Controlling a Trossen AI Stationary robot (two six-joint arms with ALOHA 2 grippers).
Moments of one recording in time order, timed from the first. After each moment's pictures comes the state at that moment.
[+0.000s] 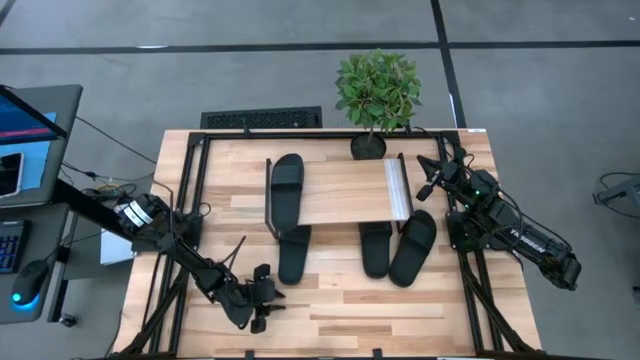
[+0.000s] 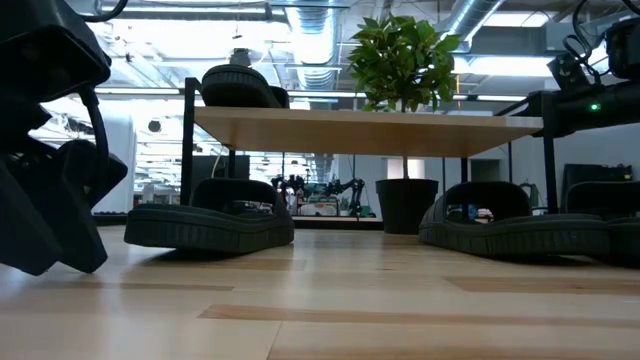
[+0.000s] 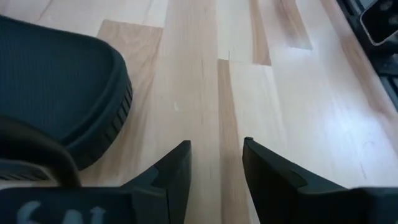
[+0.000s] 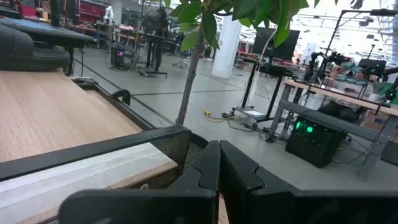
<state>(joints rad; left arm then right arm) -0.77 1.82 0.63 0.45 -0.50 -0.67 -0.67 0.02 0.00 0.03 0.08 -0.24</state>
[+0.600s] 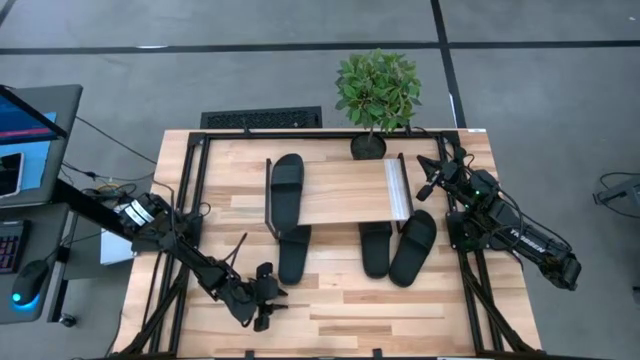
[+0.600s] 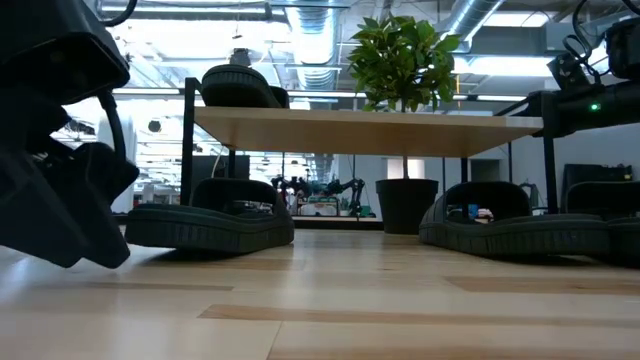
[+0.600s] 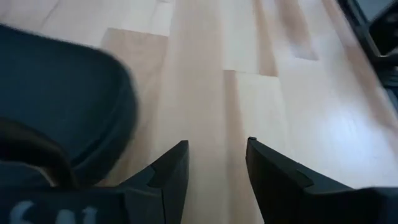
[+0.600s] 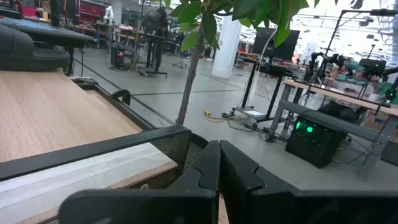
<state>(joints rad) -0.74 1.82 0.64 0.46 -0.47 -0.65 -0.67 0.02 0.00 0.03 0.08 -0.24</state>
